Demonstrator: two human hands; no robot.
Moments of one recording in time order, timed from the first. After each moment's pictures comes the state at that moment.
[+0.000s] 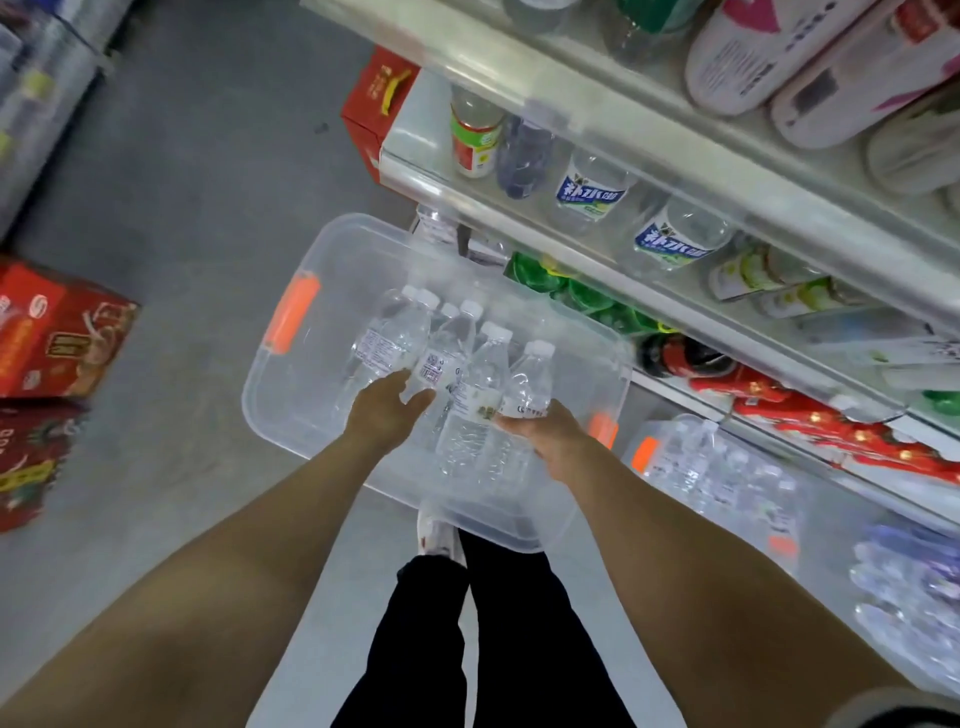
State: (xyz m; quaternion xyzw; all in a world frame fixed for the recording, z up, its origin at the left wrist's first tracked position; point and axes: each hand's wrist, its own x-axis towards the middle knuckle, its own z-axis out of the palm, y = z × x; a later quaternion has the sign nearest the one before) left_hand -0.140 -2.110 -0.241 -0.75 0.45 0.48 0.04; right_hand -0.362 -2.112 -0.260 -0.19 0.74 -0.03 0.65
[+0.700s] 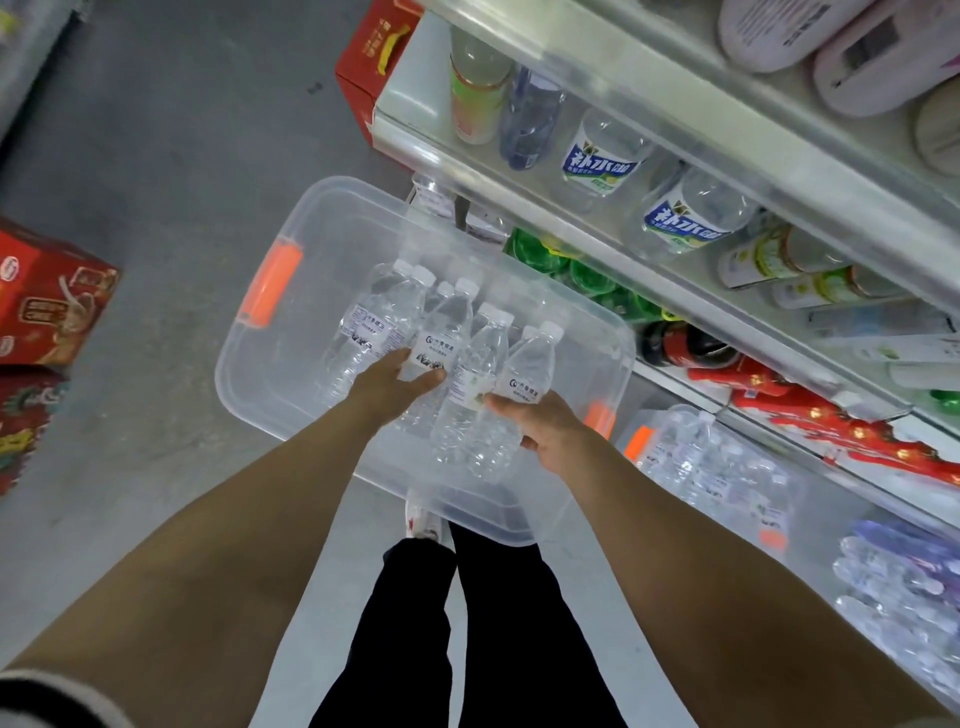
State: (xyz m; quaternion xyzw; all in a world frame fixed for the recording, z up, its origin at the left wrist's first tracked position) left_hand -0.144 -2.113 -0.276 -0.73 0.32 0.60 0.00; right_hand -0.366 -2.111 -0.267 -0.17 0.71 -0.06 0.68
